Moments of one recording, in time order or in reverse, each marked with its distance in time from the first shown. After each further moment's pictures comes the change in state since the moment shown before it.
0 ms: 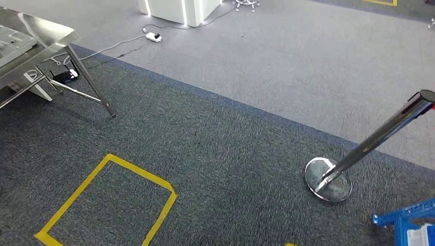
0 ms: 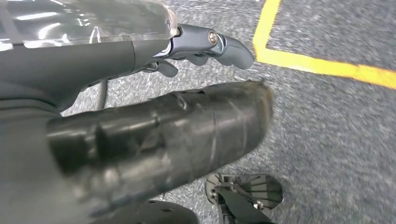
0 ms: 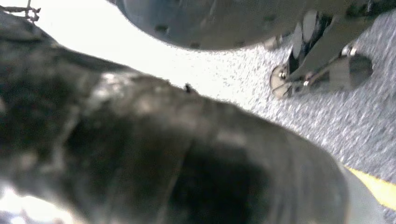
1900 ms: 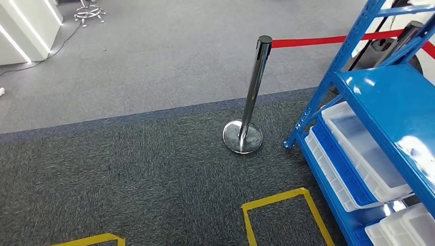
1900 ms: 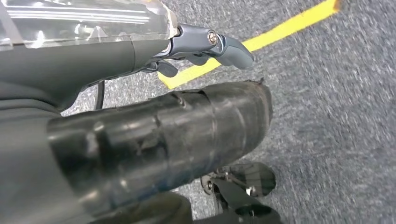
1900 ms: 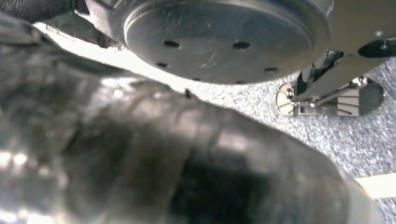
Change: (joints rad) left arm -0.002 -0.012 0.008 0.000 0.012 -0.059 -0.033; right arm 0.000 0.001 0.002 0.004 0.039 0.037 0.016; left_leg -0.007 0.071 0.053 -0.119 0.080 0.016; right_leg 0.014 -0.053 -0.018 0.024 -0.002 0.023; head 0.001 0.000
